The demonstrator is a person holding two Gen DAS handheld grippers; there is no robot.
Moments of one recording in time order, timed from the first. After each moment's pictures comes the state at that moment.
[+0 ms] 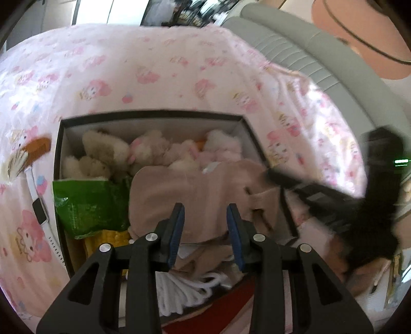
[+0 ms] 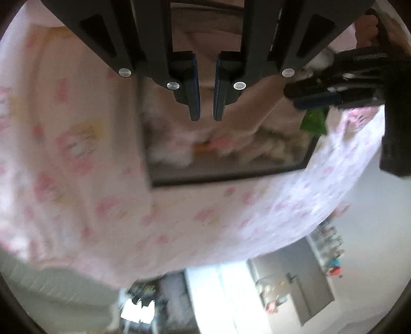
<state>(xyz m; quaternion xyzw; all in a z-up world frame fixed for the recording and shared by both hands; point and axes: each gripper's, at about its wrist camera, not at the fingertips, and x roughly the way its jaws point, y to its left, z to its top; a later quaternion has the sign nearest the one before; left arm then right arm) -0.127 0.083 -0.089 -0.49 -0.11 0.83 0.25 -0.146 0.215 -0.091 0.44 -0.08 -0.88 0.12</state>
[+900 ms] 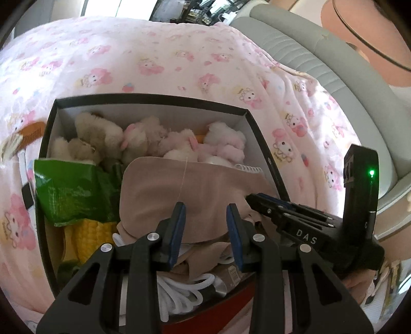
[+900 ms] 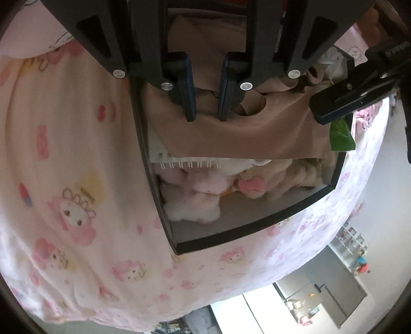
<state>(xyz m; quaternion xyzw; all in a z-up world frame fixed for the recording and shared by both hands) -0.131 0.095 -0.117 -0.50 -0.14 0.82 0.23 -0.146 0.239 -0.138 0.51 -0.13 -0.85 0.07</state>
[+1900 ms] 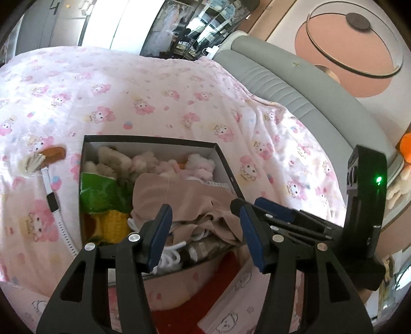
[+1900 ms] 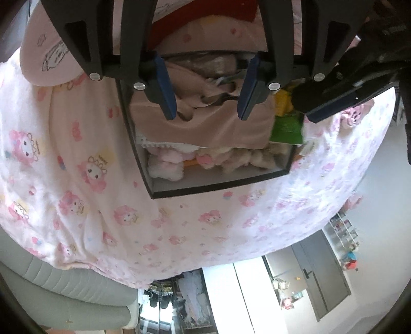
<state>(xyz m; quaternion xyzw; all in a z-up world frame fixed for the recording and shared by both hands) -0.062 0.061 -0.036 -0.41 -0.15 0.86 0.25 -0.081 0.175 -0.038 0.43 -0.08 -0.90 0.05</state>
